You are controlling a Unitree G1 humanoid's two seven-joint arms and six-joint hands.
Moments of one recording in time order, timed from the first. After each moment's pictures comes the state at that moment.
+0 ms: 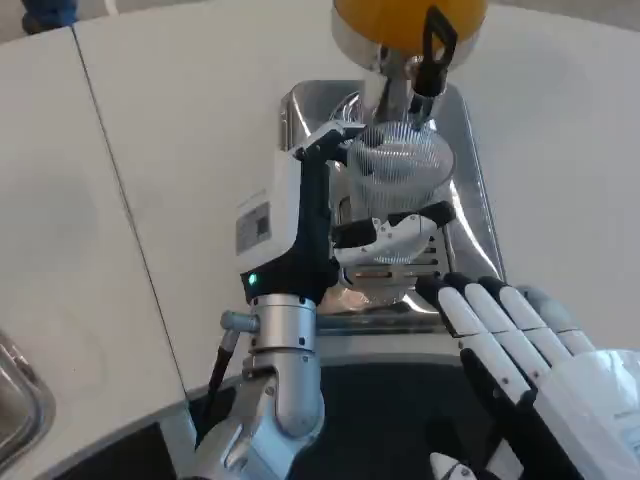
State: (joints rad) left arm -0.70 0.02 -0.26 0.72 0.64 -0.28 0.73; right arm 0.63 -0.12 0.00 -1.03 -0.96 -0.28 0.32
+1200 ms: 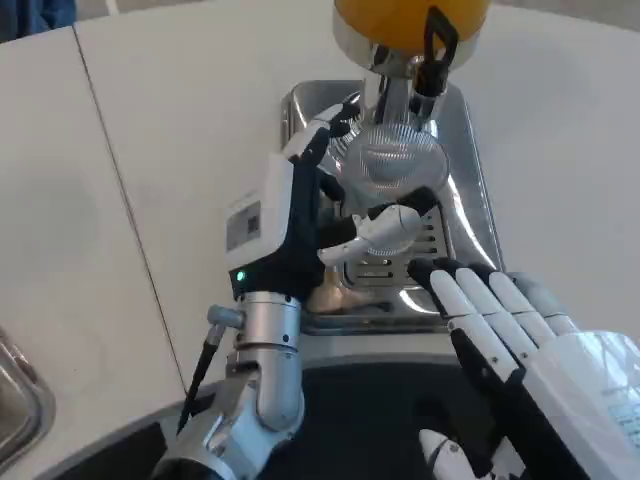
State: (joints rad) left arm -0.76 0.09 -0.30 0.88 0.60 -0.38 0.76; right arm 0.54 -0.13 0.05 -1.01 -0.96 -0.21 0.36
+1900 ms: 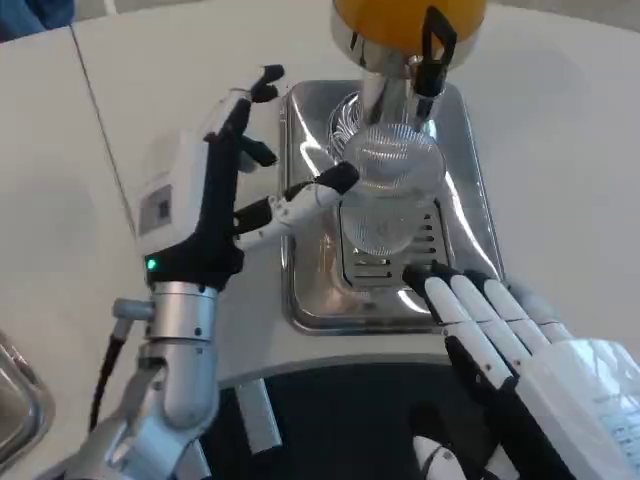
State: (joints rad) left arm -0.60 0.31 -0.20 0.56 0.55 -0.43 0.62; right arm 0.58 -0.12 0.09 -1.01 -1.00 -0.22 0.32
